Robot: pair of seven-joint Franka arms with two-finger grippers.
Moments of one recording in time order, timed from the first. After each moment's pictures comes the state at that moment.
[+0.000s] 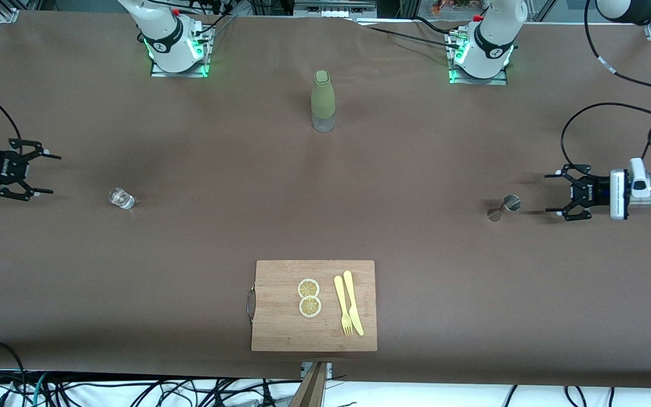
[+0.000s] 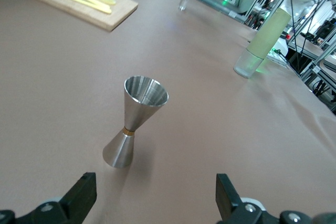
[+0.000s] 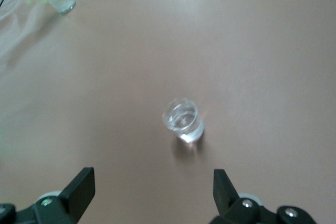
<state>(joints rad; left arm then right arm) 0.34 0.73 0.22 -1.72 -0.92 1.51 2.24 -0.37 0.54 -0.25 -1.73 0.67 1.64 -2.14</state>
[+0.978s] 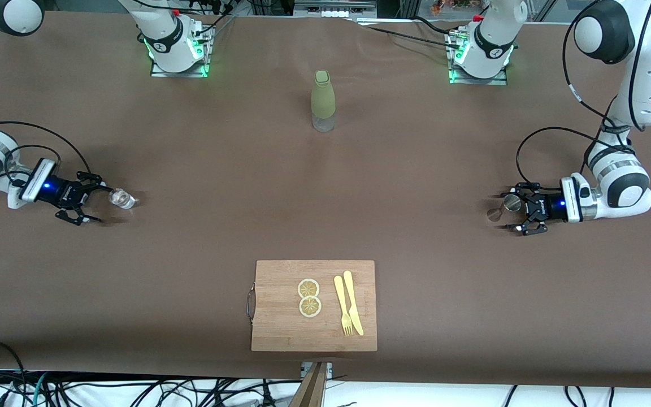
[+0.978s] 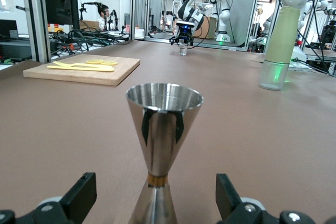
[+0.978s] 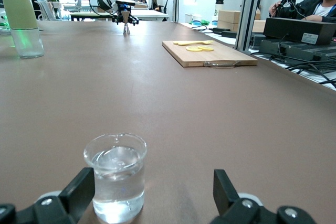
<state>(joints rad) 0.28 0.89 0.18 -1.74 -1.22 1.50 2.61 -0.48 0.85 -0.14 -1.73 1.16 1.58 -2.69</state>
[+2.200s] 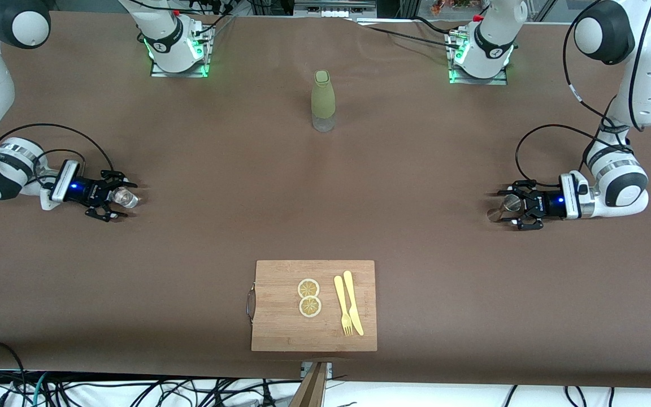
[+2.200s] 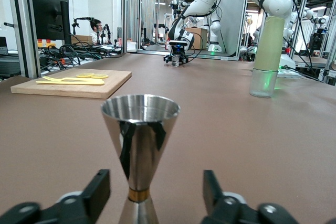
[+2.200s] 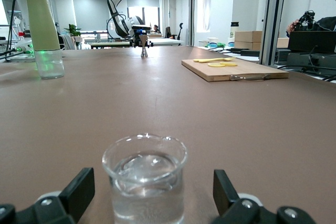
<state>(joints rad) 0.28 0.90 0.19 -1.75 -1.22 1.45 2.67 -0.49 0.93 -0.09 -1.74 1.16 1.52 -2.72</state>
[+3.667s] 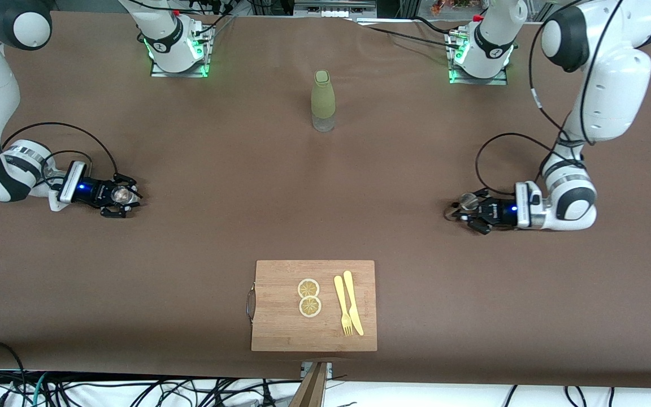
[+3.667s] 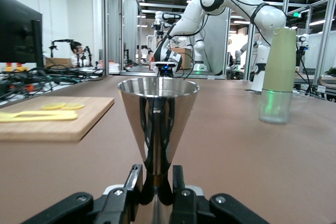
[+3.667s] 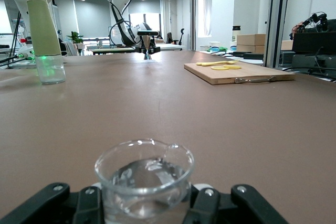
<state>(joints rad) 0.02 0.93 0.17 -1.74 -1.43 1.46 2.66 -0.49 0.94 -0.06 -1.75 1.16 1.53 -2.72</state>
